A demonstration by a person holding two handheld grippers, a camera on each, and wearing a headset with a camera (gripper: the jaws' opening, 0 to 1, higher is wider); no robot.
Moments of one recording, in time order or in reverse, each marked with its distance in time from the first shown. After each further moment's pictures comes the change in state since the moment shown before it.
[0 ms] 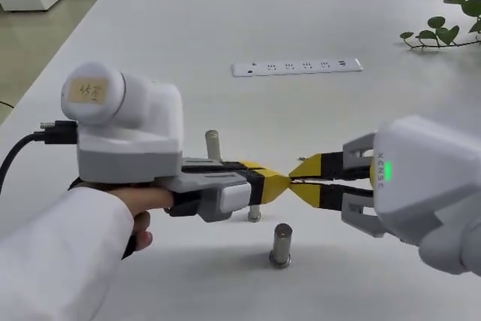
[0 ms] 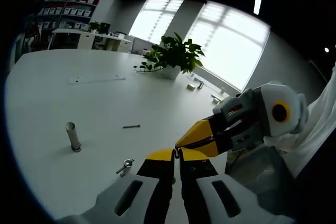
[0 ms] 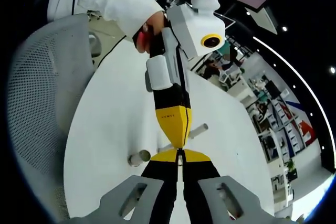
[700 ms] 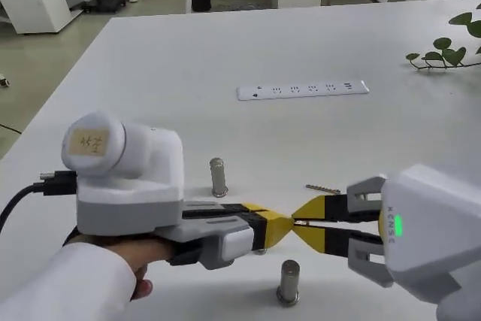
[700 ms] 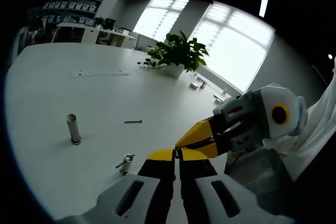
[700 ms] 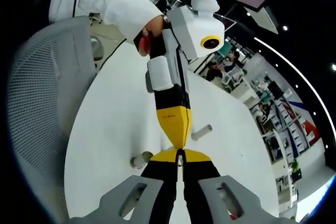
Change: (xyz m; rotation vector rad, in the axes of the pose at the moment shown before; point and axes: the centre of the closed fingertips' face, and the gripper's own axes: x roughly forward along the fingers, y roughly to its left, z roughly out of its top) left arm 0.002 0.004 -0.006 -0.047 0.009 0.018; right arm 0.004 0.005 -0.001 0.012 -0.028 0.027
